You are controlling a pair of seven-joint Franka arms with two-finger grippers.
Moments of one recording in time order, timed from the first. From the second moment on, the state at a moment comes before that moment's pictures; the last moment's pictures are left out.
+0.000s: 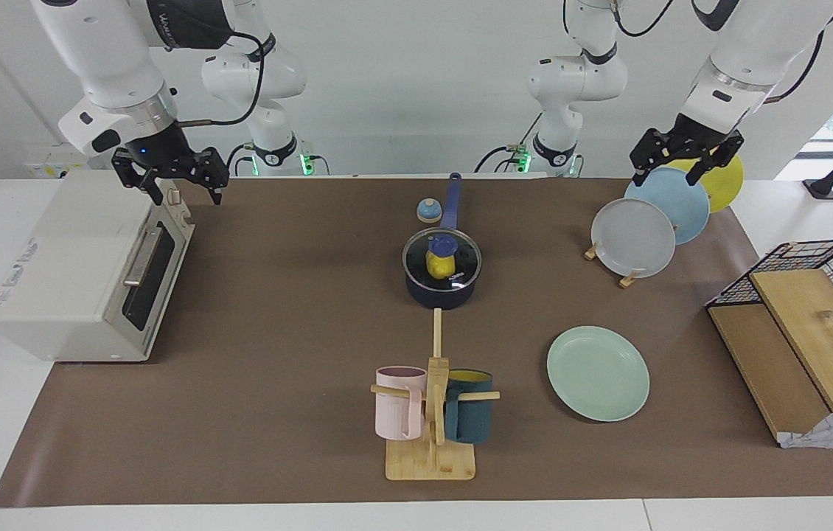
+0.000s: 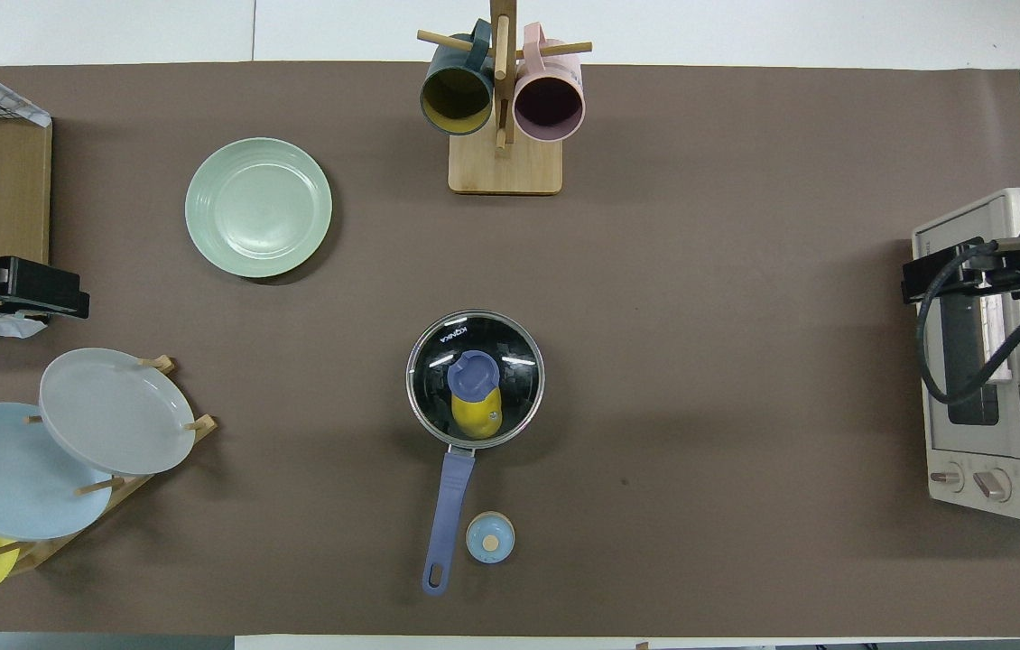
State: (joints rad) left arm -0.07 -0.08 -0.04 -1.60 -0.03 1.50 -0.07; right arm 0.03 -0.03 0.01 -1.63 -0.03 1.55 0.03
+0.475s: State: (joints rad) left arm -0.07 -0.08 -0.04 -1.60 -0.03 1.50 -0.07; right arm 0.03 -0.03 0.01 -1.63 -0.03 1.55 0.03
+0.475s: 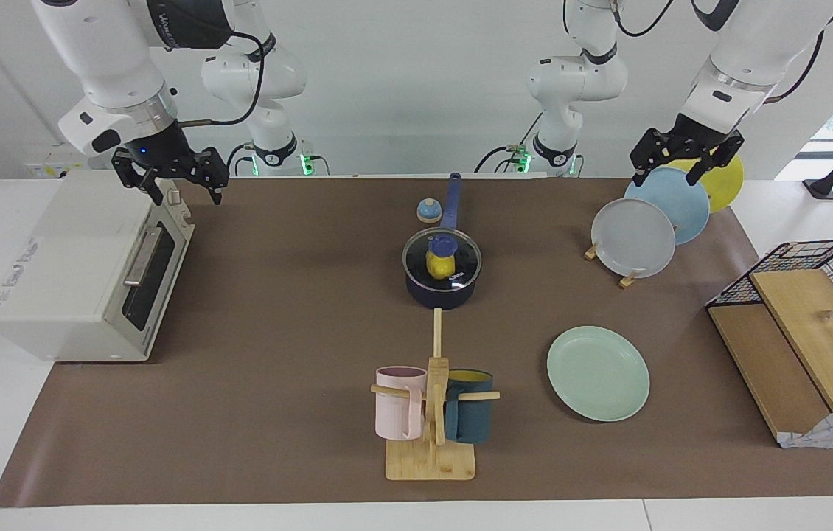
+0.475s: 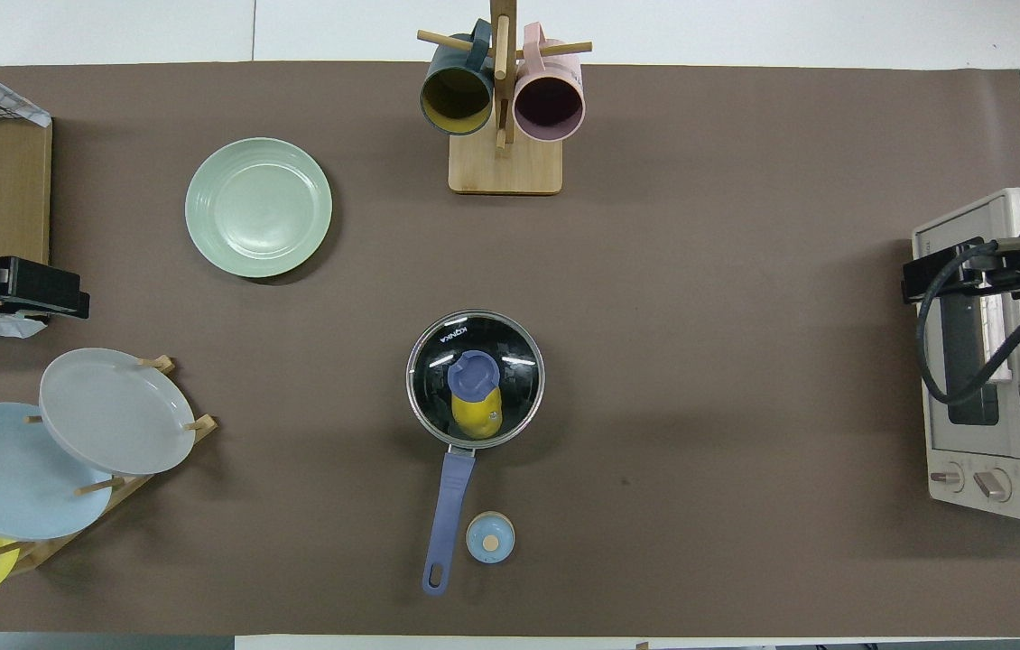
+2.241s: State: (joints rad) left arm -0.07 -0.08 -0.05 -1.60 -0.03 1.50 -0.07; right arm 0.70 0.43 0.04 -1.33 -0.07 1.76 0.73
